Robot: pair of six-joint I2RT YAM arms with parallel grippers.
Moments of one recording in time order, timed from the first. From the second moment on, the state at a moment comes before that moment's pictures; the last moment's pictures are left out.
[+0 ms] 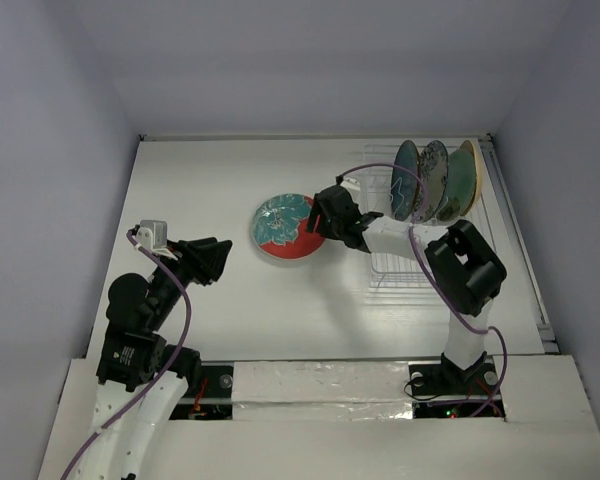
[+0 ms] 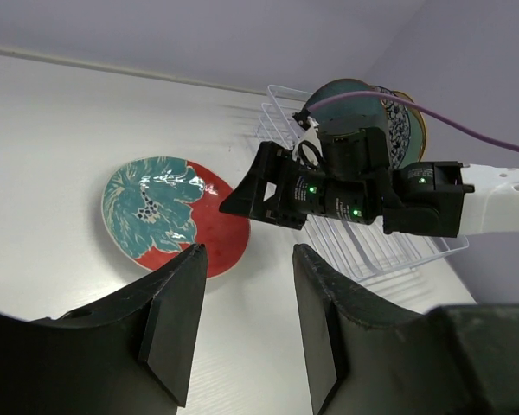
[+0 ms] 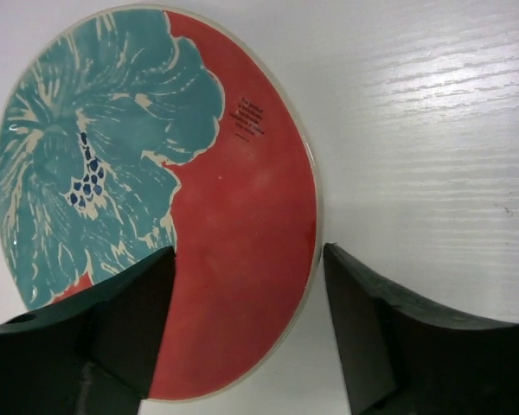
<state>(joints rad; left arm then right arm) -0.25 0.32 0.63 -0.29 0.23 -0.49 0.69 1.89 1.21 -0.04 0.31 0.78</state>
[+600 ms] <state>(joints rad) -0.25 0.32 0.63 -0.29 0.23 -0.49 0.59 1.38 1.26 -0.23 0.63 0.49</state>
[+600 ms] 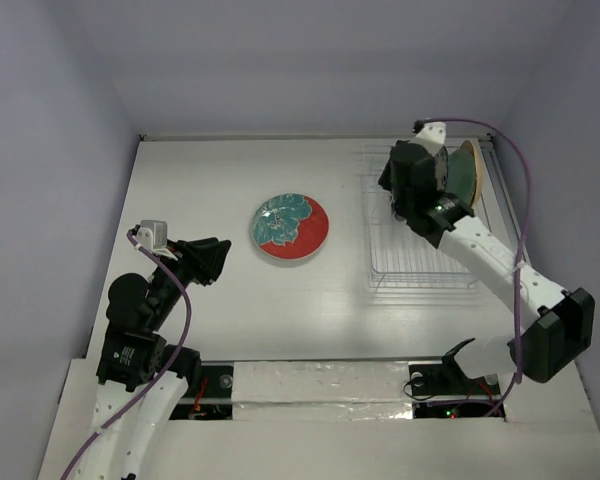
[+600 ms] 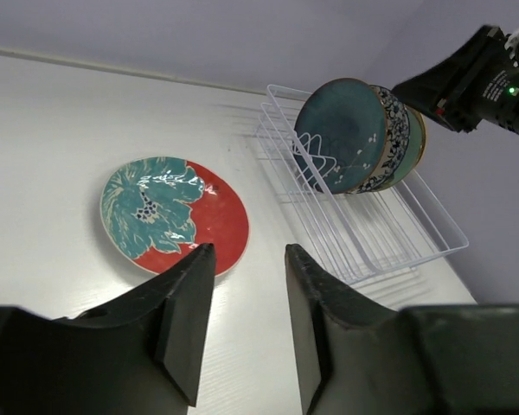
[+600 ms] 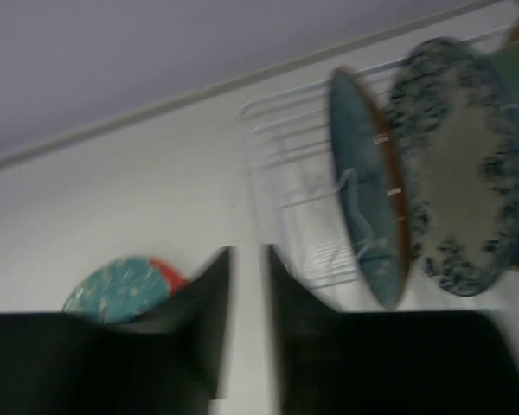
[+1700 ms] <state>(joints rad) -0.25 0.31 0.63 -0.29 0.23 -0.49 0.35 1.69 1.52 -0.54 0.74 0.10</state>
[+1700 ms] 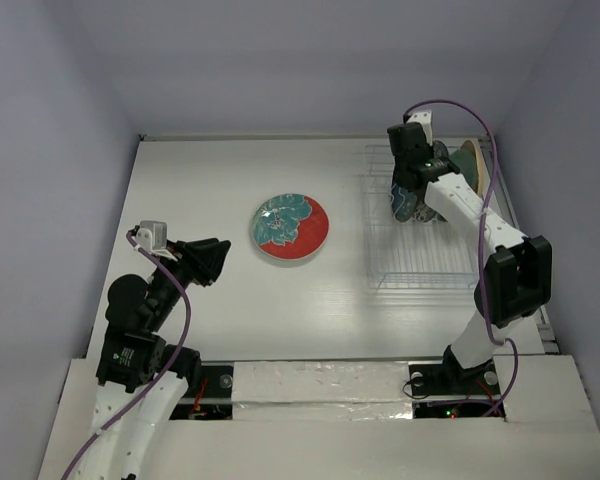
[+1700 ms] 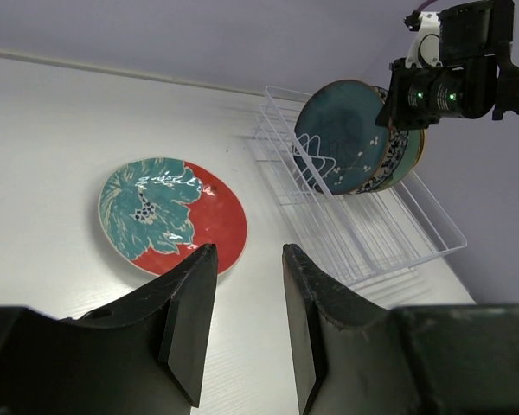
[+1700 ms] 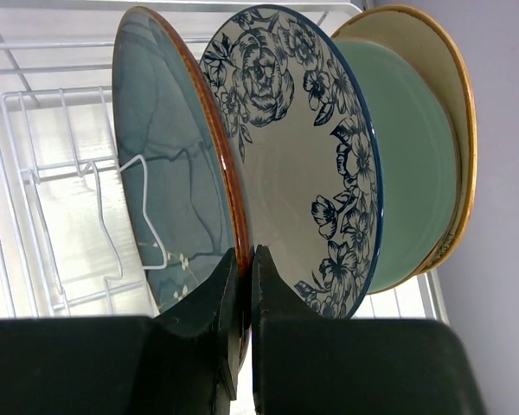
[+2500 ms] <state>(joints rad) -0.25 0.30 0.63 -0.29 0.23 -0.49 0.44 1.23 1.48 -0.52 0.57 0.24</state>
